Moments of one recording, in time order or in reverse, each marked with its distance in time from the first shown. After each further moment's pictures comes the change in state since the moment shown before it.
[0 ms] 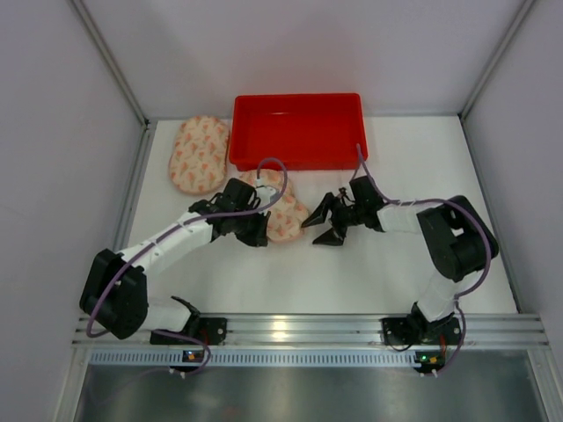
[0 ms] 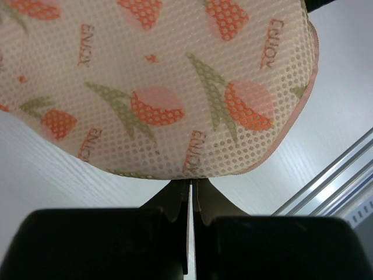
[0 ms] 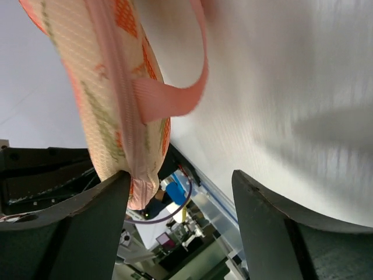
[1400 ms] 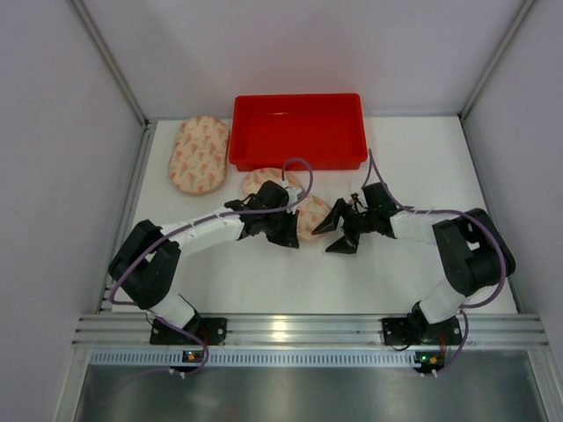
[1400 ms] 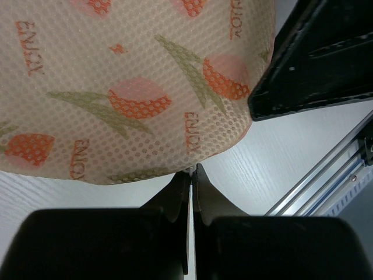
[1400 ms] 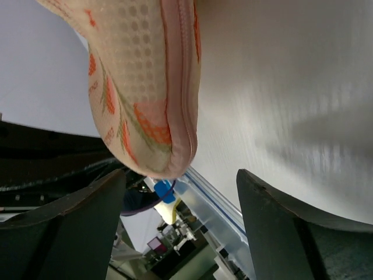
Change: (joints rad) left arm -0.180 0.235 0.079 0.238 0.008 -0.322; right arm -0.070 -0.167 -0.108 -0.144 -0.002 -0.114
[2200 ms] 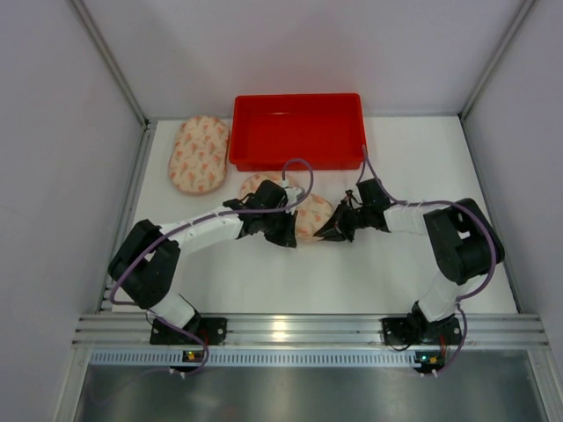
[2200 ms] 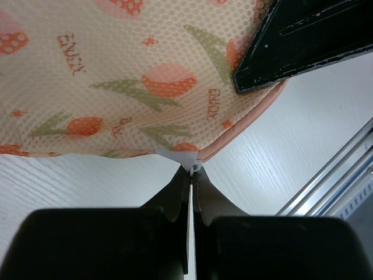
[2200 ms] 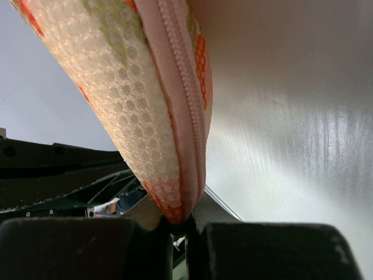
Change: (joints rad) left arm 0.017 -0.001 -0.002 -0.018 -0.006 0.073; right arm 0.010 0.111 0.076 0.016 0.003 -0.012
